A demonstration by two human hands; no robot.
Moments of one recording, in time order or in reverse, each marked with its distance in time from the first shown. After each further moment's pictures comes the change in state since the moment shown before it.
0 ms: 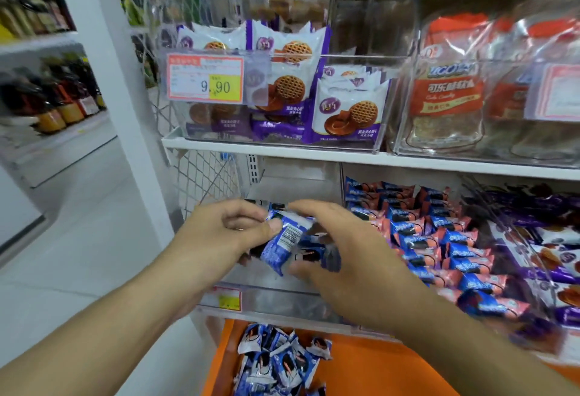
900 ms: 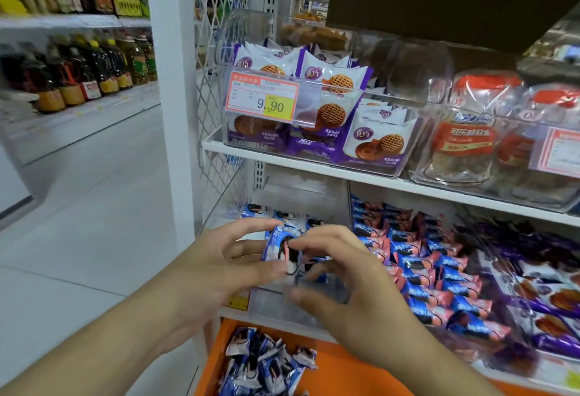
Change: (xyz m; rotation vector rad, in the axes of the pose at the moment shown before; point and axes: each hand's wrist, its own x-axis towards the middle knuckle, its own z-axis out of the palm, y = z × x) left_hand -0.046 -0.004 -0.029 -0.271 -0.218 -0.069; right_hand -0.019 -0.032 0.013 0.329 -0.001 0.002
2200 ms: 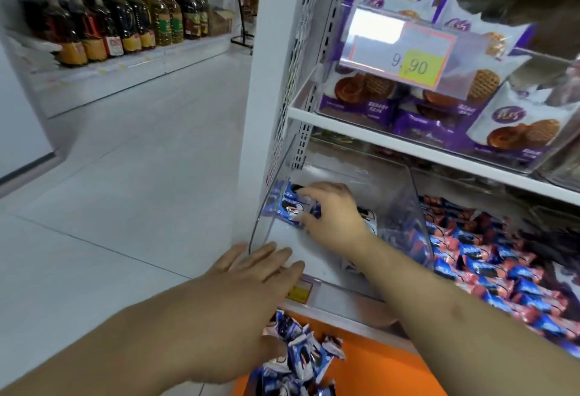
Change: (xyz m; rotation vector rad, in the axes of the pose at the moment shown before) left_hand -0.004 -0.049 -0.065 1.374 -0.370 0.051; right_hand 0.176 0.120 0.092 -0.703 -0.002 -0.020
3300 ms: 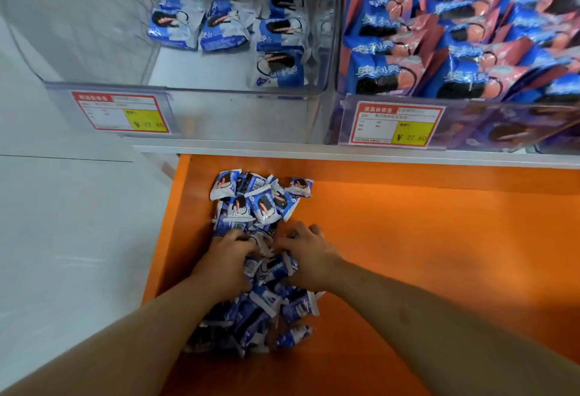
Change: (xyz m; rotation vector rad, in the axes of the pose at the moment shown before) left_hand 0.115 0.022 0.309 -0.234 -0.239 -0.326; right_hand -0.321 0.078 0.185 0.152 -0.784 0.206
